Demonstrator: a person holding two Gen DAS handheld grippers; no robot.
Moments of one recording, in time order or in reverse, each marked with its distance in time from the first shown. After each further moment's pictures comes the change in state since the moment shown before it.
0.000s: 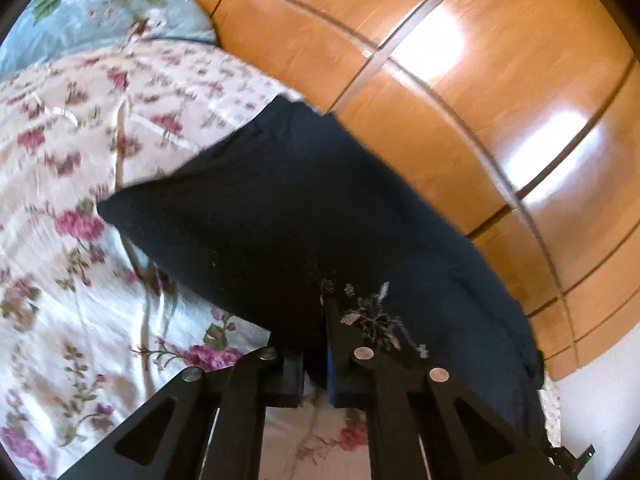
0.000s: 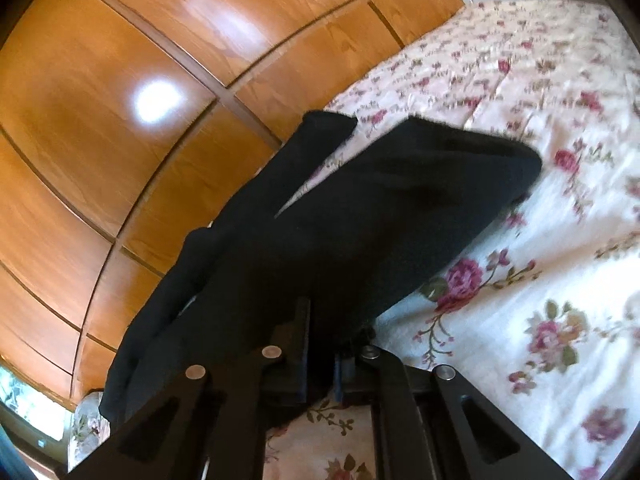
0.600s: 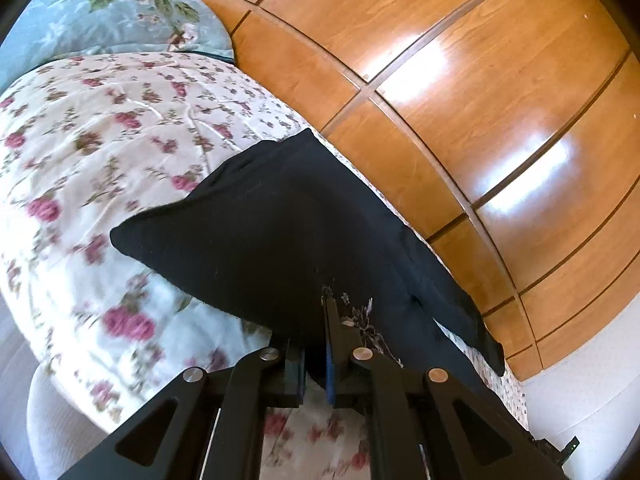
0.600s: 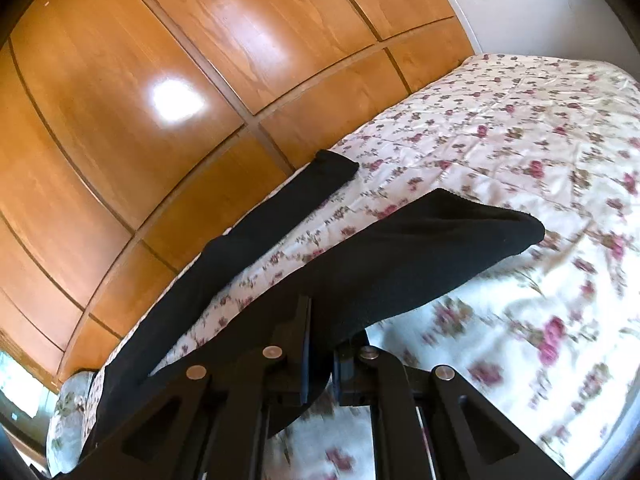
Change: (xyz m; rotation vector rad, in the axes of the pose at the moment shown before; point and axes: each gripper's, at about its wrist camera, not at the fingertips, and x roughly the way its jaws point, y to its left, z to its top) left arm -0.110 0.035 -0.044 -0.058 -0.033 -0.086; right arm -0.094 0.004 -0.011 -0.097 -0.048 -0.025
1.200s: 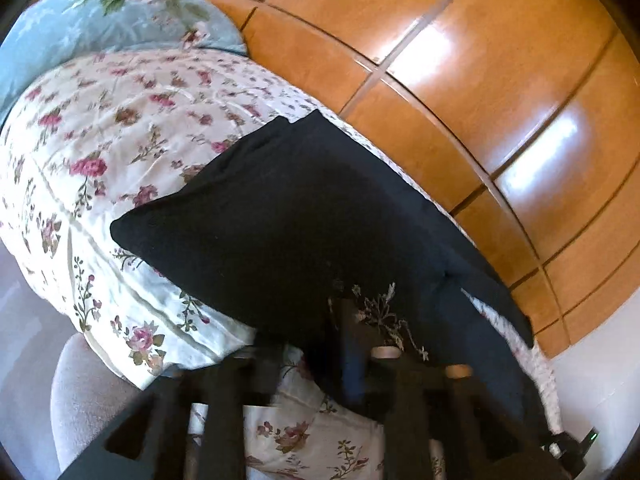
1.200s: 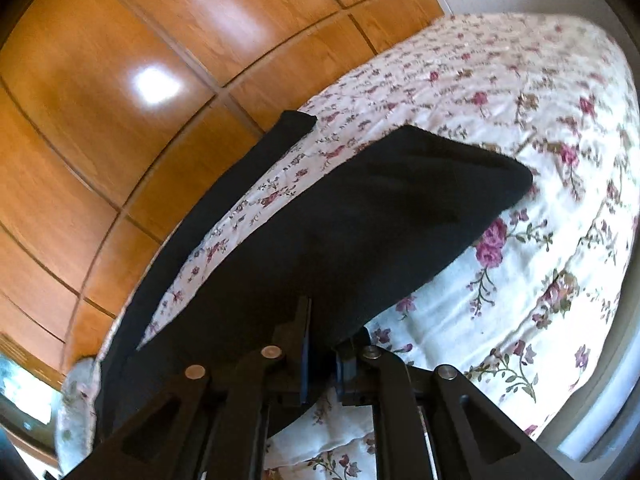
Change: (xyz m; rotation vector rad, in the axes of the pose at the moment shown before) left arm -0.005 0.014 -0.035 0.041 0.024 0.082; right arm -0.007 -0.047 -0.033 0.127 0.099 -0.015
